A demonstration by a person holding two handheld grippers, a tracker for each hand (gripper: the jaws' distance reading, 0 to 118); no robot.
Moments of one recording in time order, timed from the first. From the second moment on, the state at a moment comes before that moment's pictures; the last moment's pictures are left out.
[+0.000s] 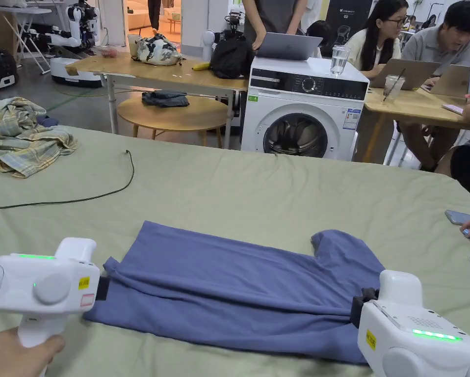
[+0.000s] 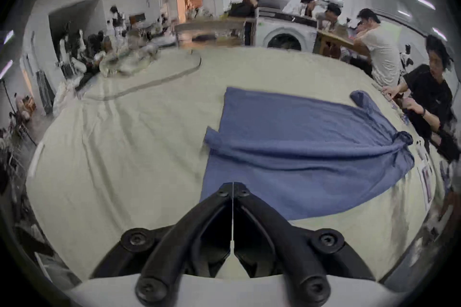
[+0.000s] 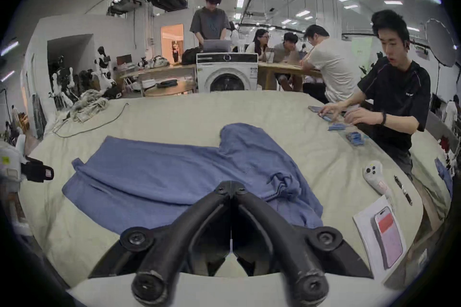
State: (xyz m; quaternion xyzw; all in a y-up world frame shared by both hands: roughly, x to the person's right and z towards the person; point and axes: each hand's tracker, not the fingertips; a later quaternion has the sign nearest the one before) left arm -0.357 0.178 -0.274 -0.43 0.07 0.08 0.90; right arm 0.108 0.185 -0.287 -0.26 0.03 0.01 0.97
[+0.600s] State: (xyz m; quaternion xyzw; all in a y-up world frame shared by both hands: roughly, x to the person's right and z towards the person) left arm -0.331 0.140 -0.317 -0.58 0.04 0.01 0.81; right arm 0.142 0.171 -0.281 -0.31 0.00 0.03 0.95
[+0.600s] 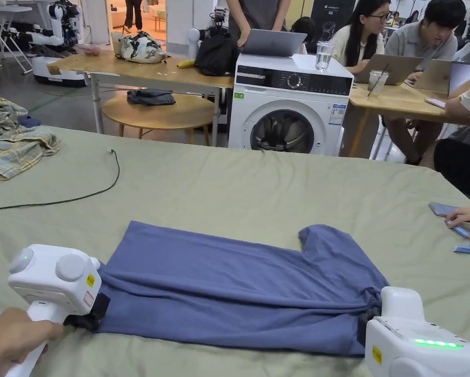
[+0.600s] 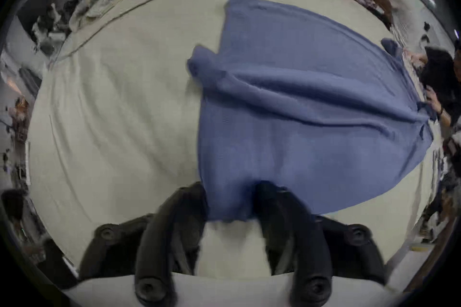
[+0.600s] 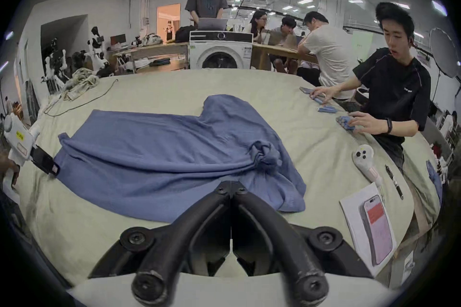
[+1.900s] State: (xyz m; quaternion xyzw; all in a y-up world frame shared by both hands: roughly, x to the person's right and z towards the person) left arm -0.364 0.182 -0.259 -0.50 0.02 0.09 0.86; right arm 0.216 0.181 -0.325 -0.48 0.03 0.04 0.88
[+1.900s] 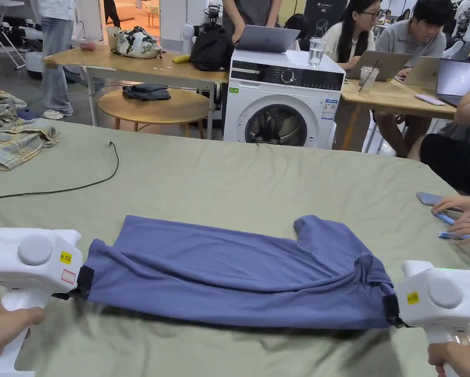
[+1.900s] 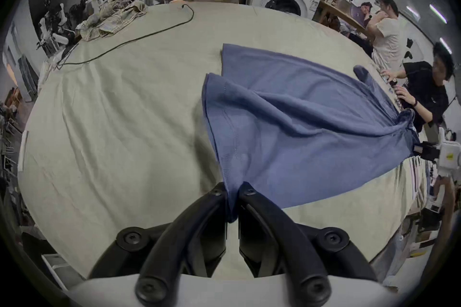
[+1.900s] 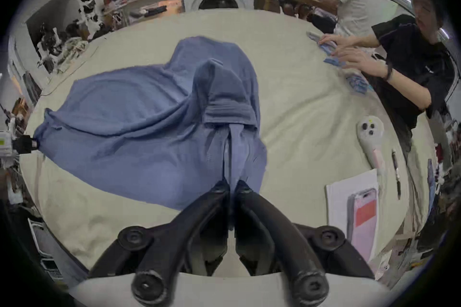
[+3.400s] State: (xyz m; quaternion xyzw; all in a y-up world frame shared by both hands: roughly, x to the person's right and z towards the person) left arm -0.306 0.211 -0.179 -0.23 0.05 0.05 0.97; right arm 0.105 0.203 -0.240 -0.22 0.02 -0.02 0.97
